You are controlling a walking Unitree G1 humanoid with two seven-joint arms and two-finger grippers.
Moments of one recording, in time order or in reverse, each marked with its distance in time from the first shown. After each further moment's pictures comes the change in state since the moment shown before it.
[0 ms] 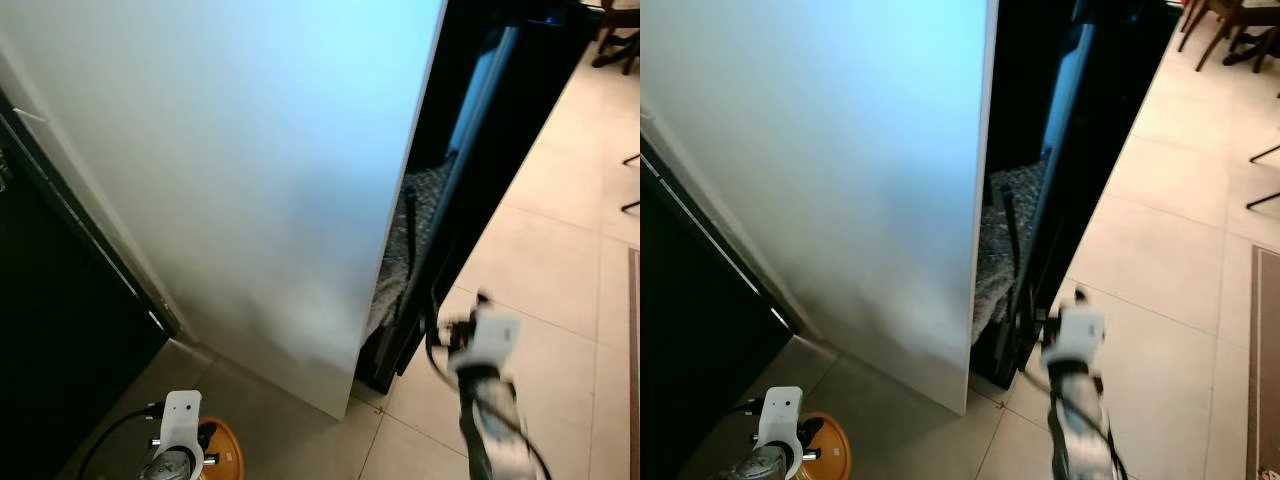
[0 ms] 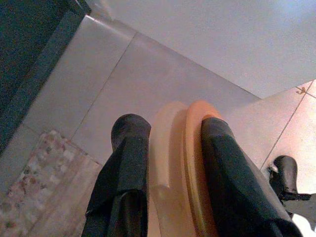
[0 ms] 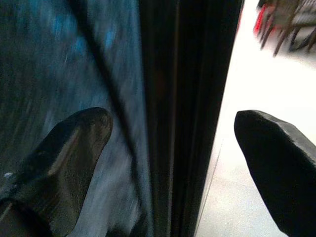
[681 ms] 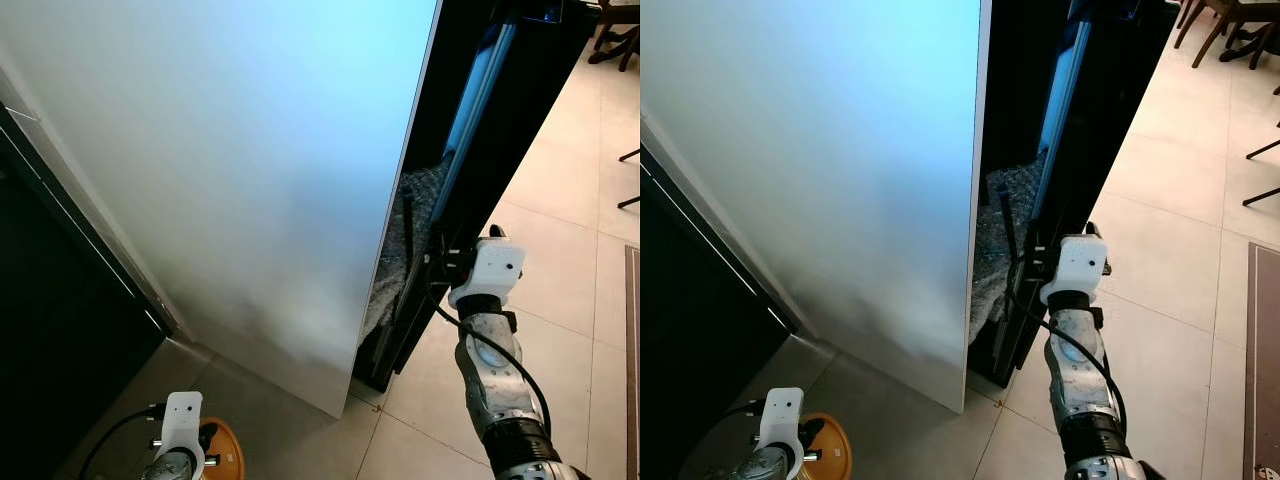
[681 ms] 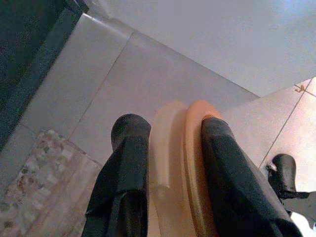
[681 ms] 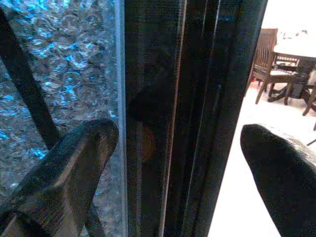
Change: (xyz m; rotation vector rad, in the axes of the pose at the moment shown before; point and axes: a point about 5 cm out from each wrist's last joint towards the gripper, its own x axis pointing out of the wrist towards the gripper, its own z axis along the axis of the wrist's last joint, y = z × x) left arm 0.000 -0.001 -0.001 0.001 -0.001 0.002; right arm 0.049 0.003 0.046 -0.061 -0.119 -0.060
